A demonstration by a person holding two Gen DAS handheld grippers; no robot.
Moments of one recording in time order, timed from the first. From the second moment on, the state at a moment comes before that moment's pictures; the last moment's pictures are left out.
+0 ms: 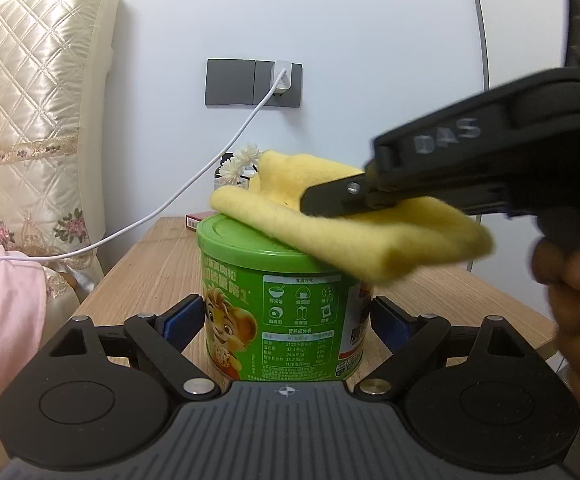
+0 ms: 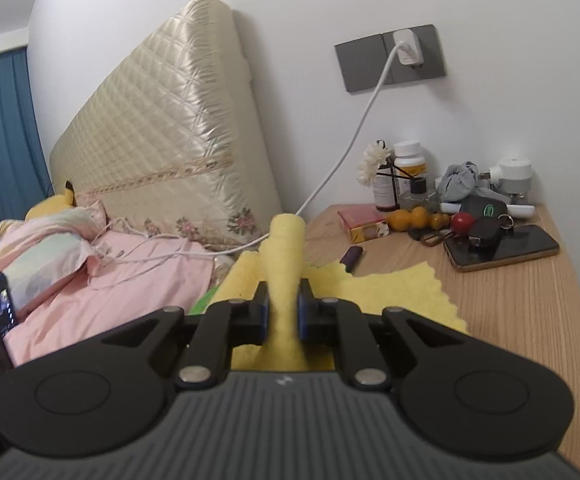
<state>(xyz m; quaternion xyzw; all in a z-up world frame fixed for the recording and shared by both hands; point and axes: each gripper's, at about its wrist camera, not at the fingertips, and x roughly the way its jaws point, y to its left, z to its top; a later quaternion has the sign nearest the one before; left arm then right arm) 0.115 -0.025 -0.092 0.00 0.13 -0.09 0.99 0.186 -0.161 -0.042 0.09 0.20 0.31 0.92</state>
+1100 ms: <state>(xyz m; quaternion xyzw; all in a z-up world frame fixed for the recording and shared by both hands) 0.119 -0.031 -0.098 0.00 0.12 -0.08 0.99 0.203 -0.151 -0.042 0.10 0.21 0.32 0.92</state>
